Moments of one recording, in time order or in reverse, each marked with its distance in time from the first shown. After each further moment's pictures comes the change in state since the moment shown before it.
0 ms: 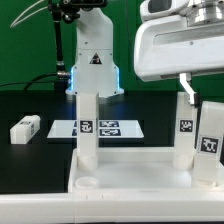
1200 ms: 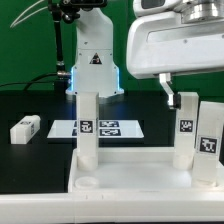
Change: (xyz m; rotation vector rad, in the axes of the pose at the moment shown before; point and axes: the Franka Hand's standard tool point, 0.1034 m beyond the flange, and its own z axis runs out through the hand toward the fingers) arm 0.012 0.016 0.004 -0.043 -0.096 0.021
